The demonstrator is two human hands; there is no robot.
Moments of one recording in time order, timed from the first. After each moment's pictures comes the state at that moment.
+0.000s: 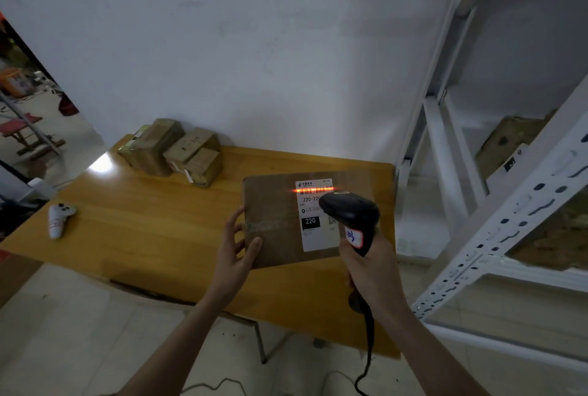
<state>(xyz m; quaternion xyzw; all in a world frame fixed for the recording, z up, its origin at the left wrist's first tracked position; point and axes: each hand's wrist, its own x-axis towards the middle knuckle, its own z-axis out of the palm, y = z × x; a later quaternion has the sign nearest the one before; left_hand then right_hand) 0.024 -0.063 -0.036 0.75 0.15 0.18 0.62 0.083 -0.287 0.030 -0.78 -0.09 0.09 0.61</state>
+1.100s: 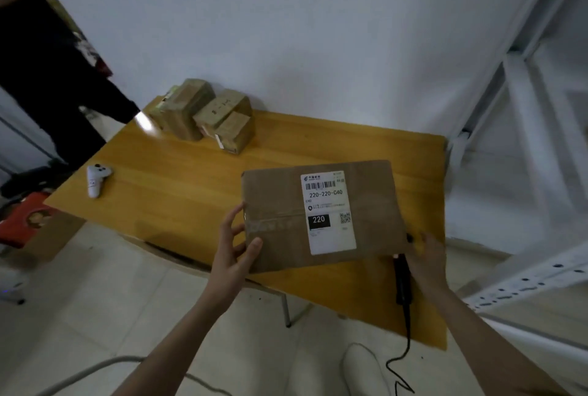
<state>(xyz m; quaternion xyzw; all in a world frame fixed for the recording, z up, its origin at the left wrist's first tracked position) -0.030 -0.028 -0.046 0.73 0.21 0.16 0.63 0.157 -0.302 -0.153 -0.88 0.02 0.12 0.47</state>
